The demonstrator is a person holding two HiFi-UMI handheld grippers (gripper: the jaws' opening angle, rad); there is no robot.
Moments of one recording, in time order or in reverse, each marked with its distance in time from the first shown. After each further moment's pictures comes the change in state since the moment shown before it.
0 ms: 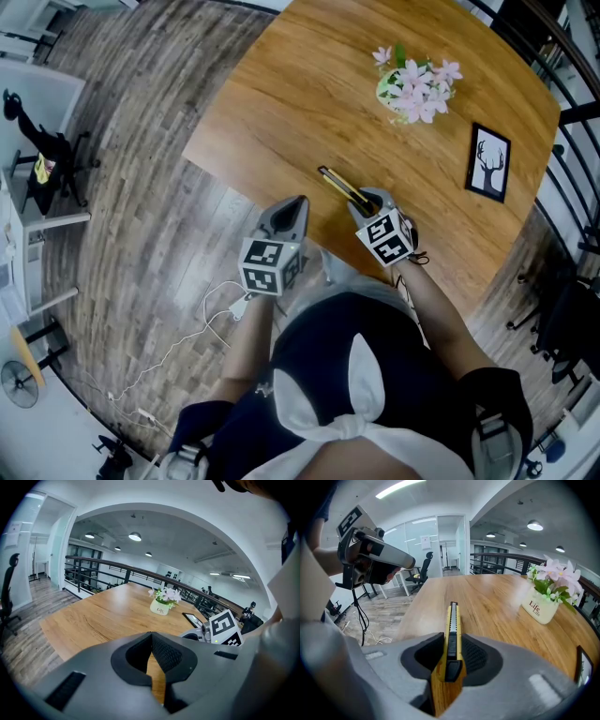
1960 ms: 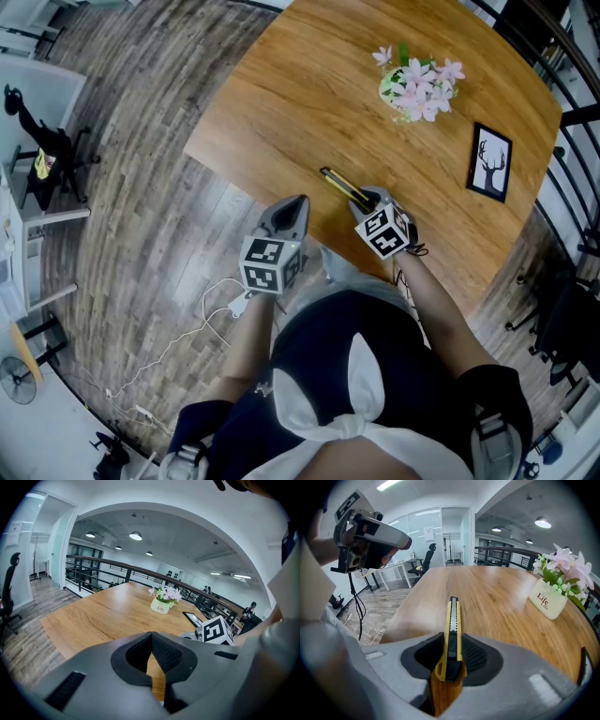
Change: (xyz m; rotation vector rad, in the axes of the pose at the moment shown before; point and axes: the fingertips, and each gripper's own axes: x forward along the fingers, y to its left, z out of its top) left arm -0.002 -0.003 -0.004 -0.006 0.015 -0.003; right arm 0.023 0.002 -0.027 -0.044 0.086 0.029
